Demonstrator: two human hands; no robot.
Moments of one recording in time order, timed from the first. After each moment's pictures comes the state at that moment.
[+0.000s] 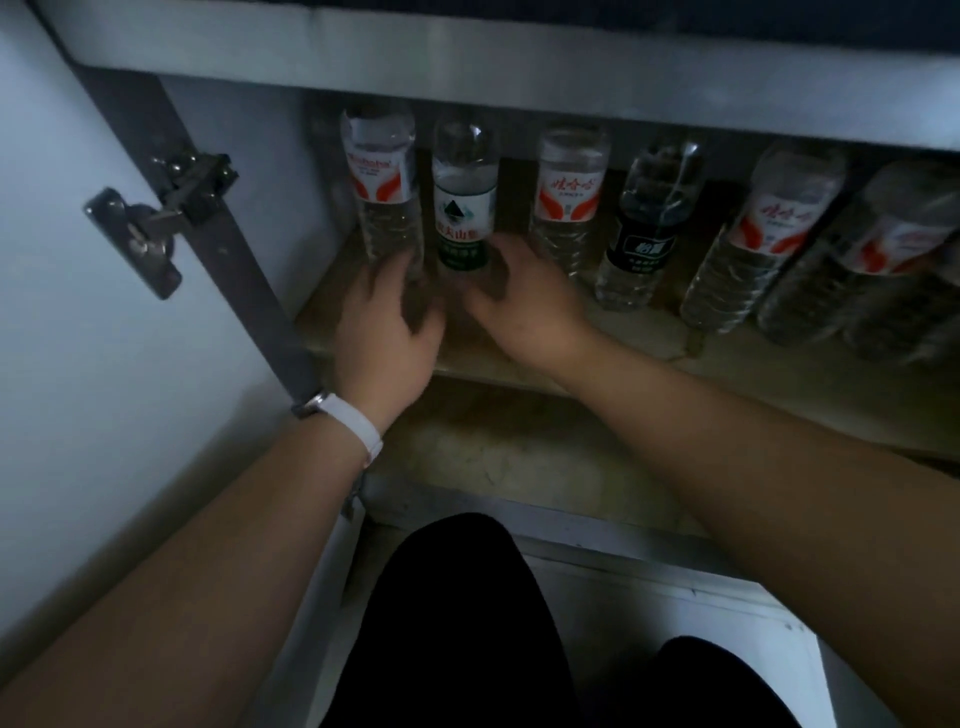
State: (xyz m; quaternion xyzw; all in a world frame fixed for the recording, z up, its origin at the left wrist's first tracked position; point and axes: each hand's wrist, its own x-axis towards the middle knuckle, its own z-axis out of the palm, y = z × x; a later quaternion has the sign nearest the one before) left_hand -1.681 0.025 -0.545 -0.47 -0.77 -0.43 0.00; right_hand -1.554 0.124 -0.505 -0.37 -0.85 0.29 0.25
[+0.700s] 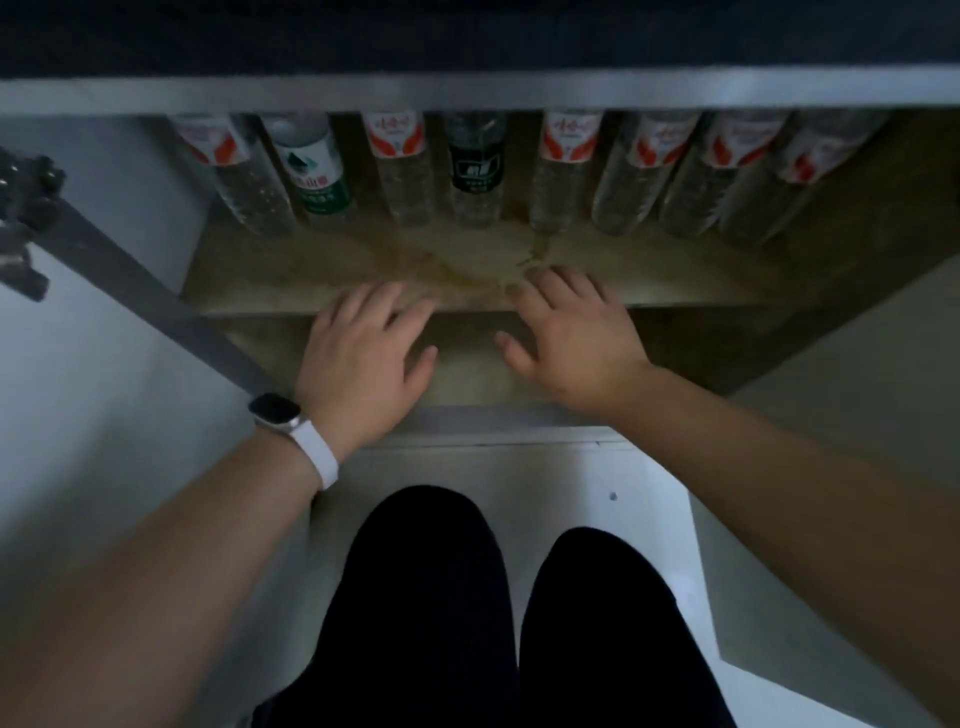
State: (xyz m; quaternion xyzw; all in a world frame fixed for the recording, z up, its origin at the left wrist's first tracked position) left_hand -1.560 -0.034 -0.488 -0.70 -0.70 -0.10 0.06; right_hand -1.350 0.062 -0.476 -0.42 -0.91 0.00 0.01
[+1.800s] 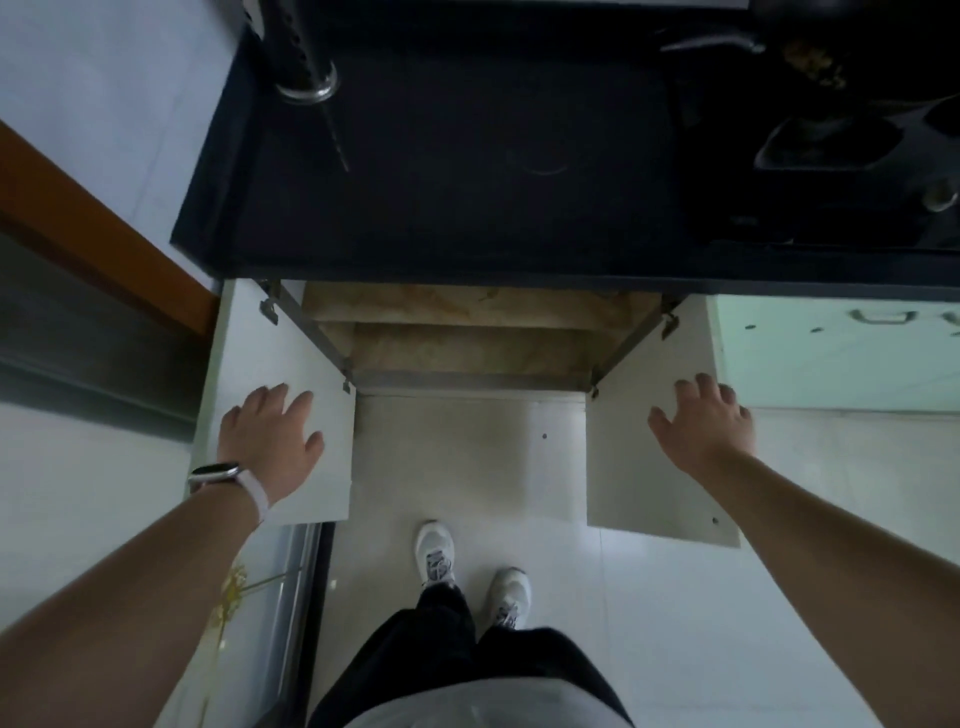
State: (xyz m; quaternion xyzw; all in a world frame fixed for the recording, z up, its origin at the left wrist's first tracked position) left_hand -1.544 -0.243 -0.189 -0.53 -0.83 0.16 -0.10; right_hand -1.096 -0.052 -0.191 -0.64 -0.75 0.07 -0.16
